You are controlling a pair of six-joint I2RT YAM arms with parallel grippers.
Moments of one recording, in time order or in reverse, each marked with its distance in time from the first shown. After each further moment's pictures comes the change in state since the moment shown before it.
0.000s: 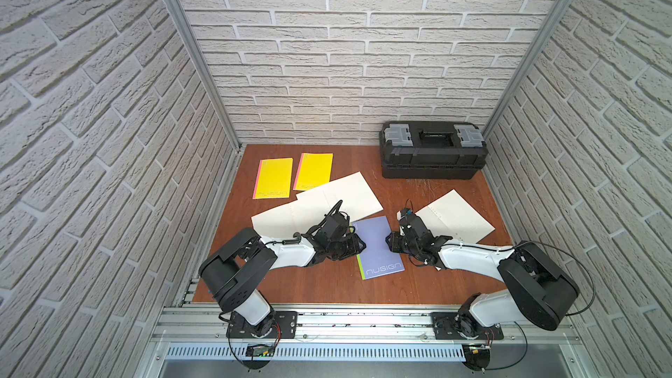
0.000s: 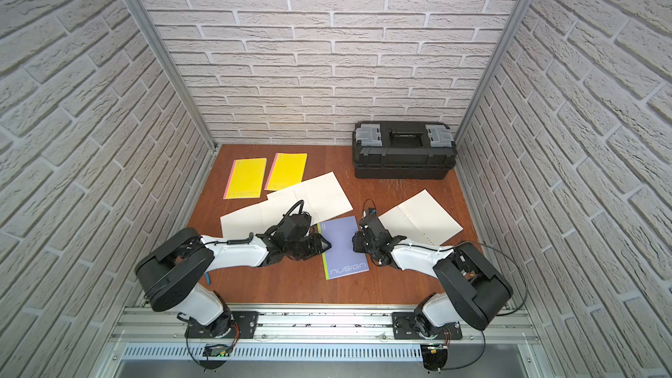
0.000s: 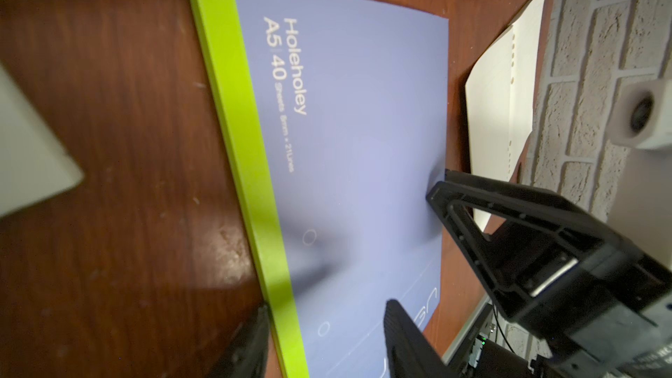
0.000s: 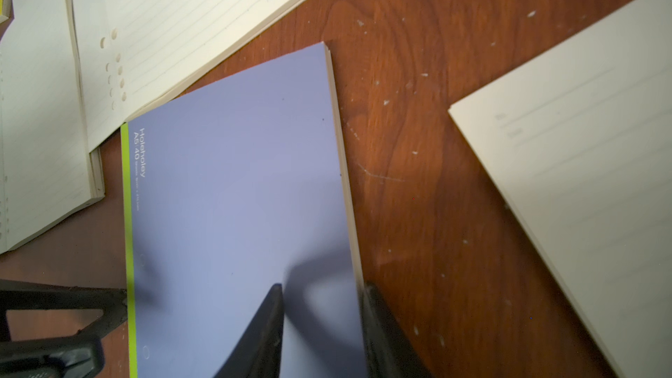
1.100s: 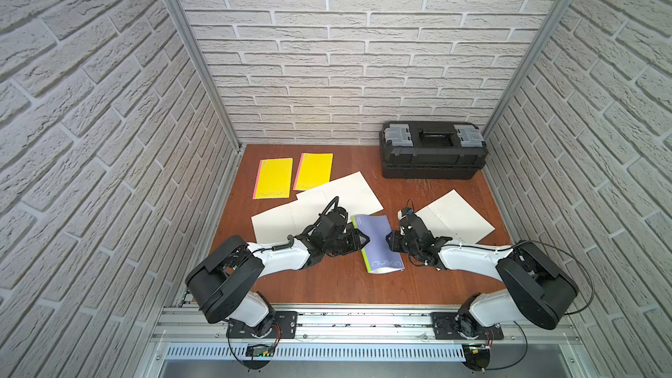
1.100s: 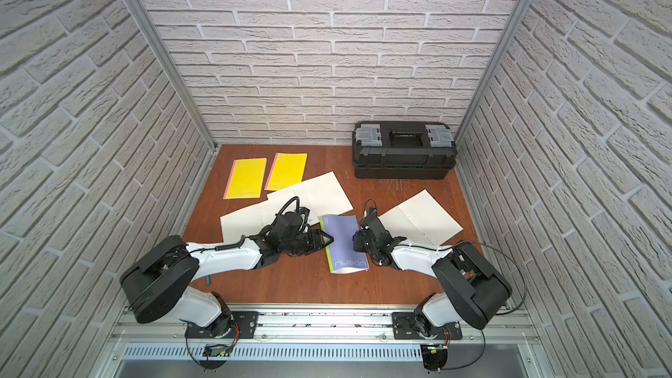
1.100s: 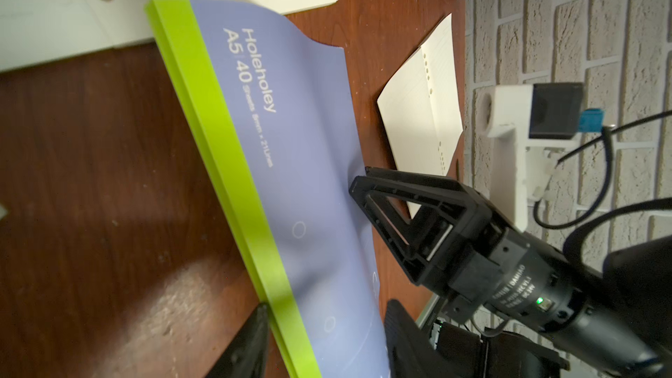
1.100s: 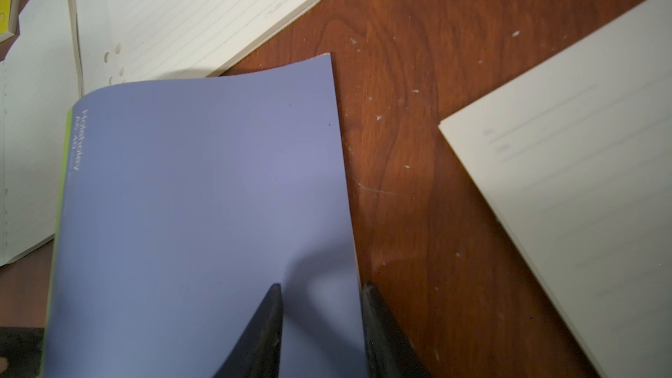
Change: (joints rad) left arm 0.003 -0.101 -0.024 0.080 0.023 0.022; right arm 0.000 0.006 -0.013 0.041 0.015 0.005
